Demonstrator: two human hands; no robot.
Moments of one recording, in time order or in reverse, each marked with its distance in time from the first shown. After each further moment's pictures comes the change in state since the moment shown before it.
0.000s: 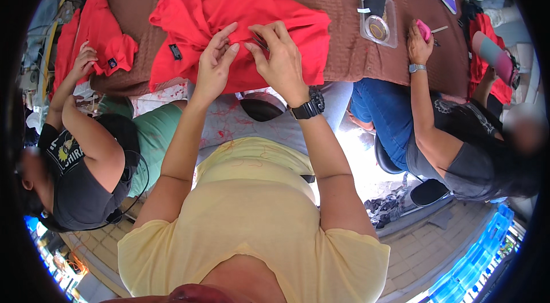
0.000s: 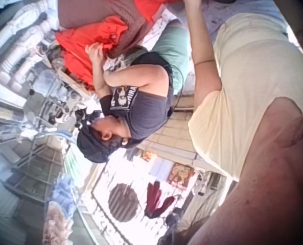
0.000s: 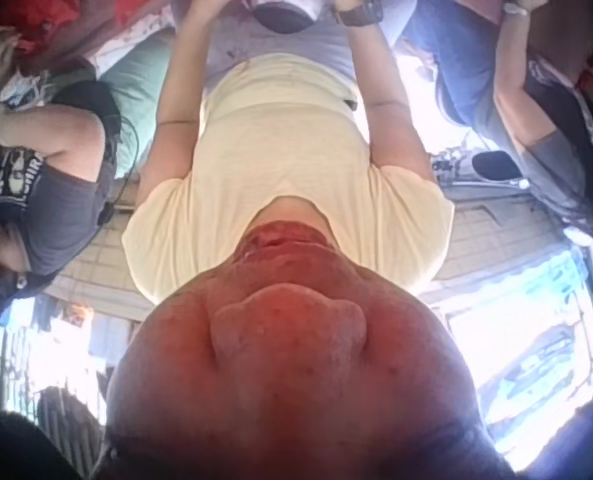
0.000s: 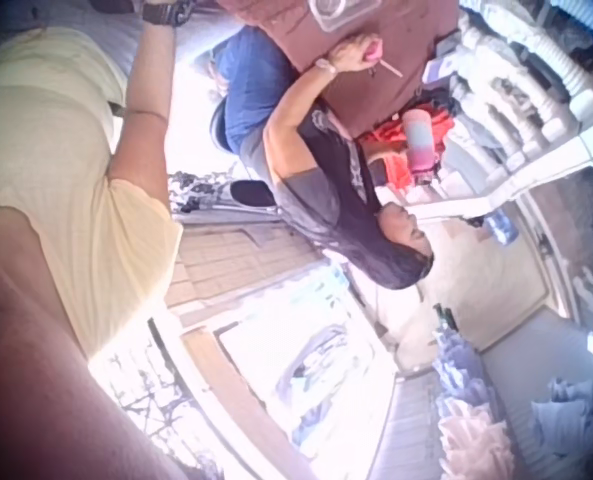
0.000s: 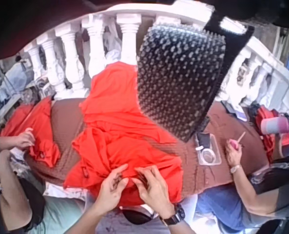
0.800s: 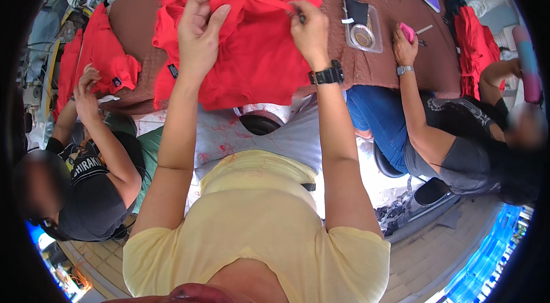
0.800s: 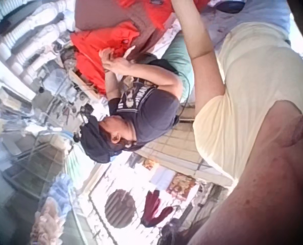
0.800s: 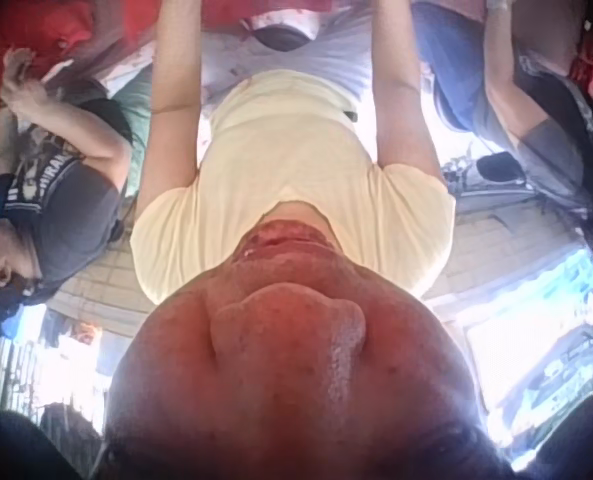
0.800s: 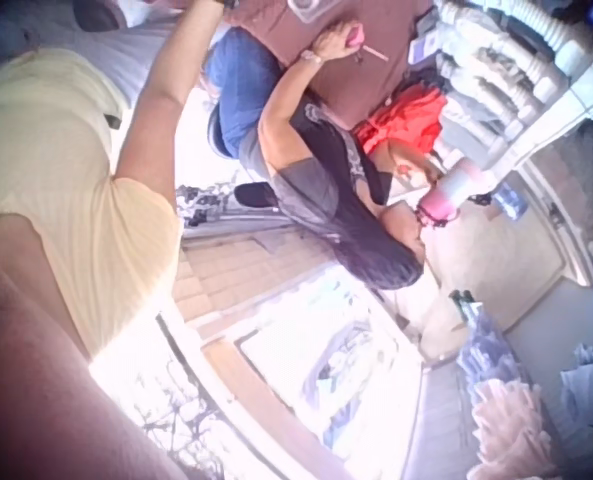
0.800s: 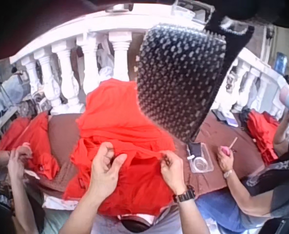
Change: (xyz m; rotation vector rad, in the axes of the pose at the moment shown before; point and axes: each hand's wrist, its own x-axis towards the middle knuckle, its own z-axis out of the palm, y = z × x) left_hand 0.068 0.102 0.028 0.030 0.096 0.393; right_hand 0.074 0.059 -0.063 -0.068 0.230 0.091
